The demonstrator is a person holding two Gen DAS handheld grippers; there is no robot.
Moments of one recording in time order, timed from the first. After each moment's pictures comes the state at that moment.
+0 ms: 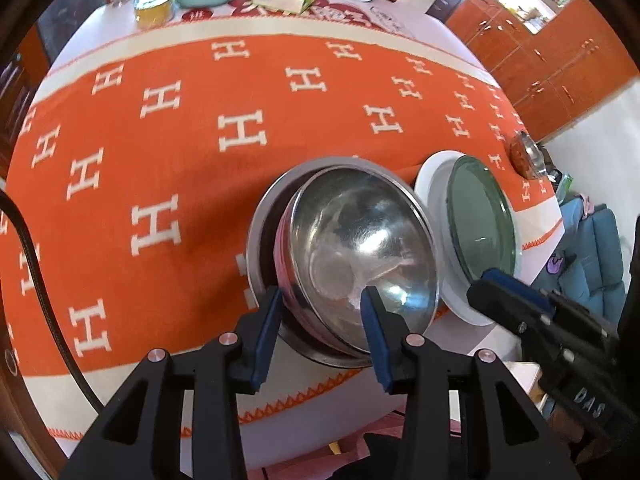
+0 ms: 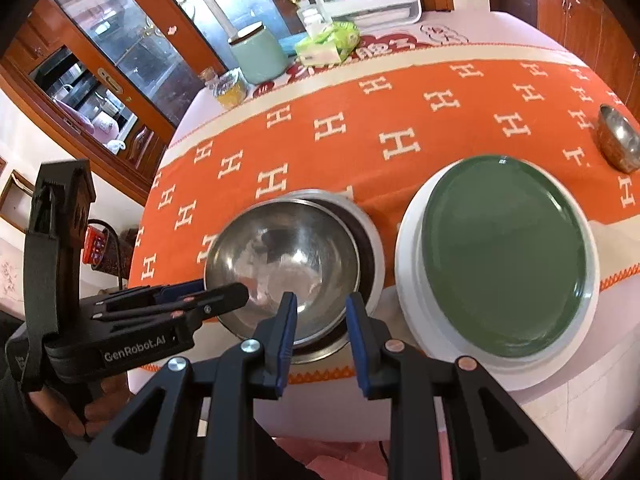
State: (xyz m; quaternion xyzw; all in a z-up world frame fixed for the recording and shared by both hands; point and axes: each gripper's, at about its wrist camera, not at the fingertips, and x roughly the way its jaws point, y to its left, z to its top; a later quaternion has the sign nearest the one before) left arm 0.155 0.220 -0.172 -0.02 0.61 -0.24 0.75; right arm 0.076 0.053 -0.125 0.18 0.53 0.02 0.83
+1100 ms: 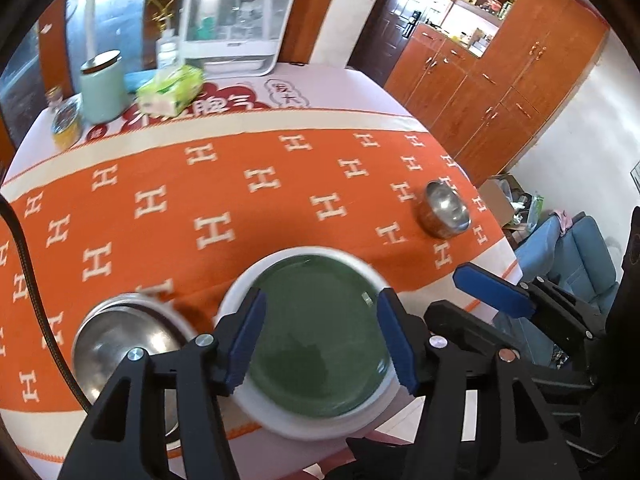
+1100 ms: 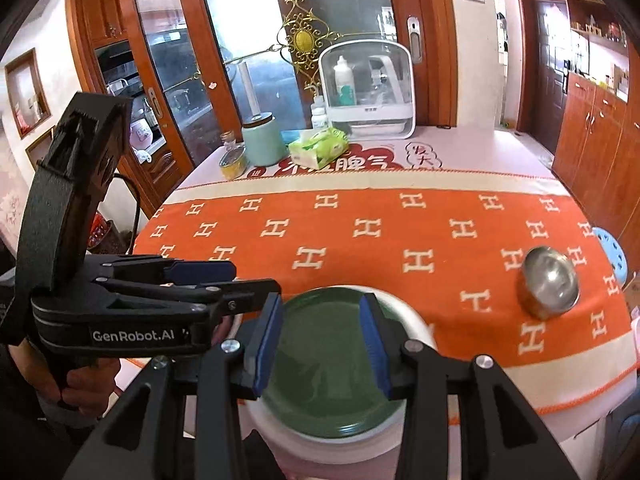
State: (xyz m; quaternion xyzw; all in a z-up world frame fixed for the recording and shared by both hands) left arm 0.132 0.022 -0.088 -0.02 0.50 -0.28 0.82; right arm 0.049 -0.108 -0.054 0.05 0.40 0.08 0.91
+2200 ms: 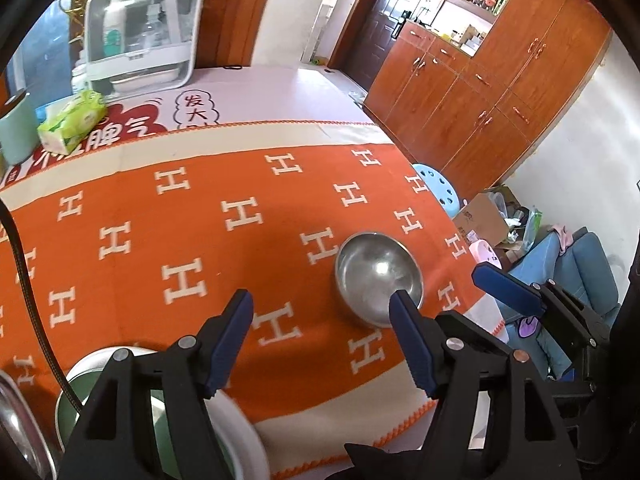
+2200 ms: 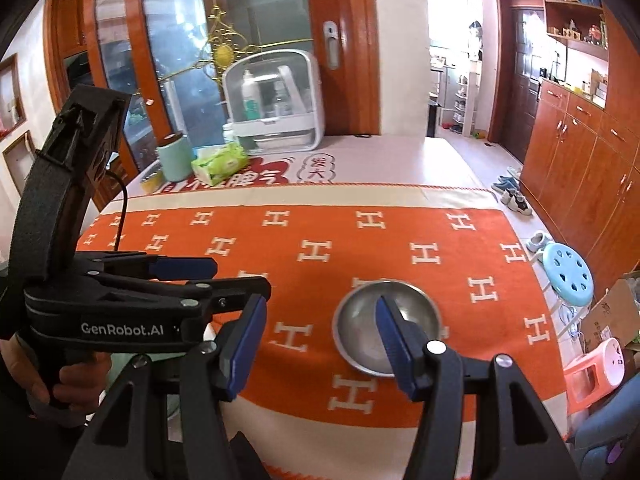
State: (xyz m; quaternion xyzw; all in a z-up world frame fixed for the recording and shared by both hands) left arm 0.183 -0.208 -0.115 -0.03 0.50 -0.29 0.82; right arm 0.086 -0.325 -0.074 0.03 0.40 0.03 0.92
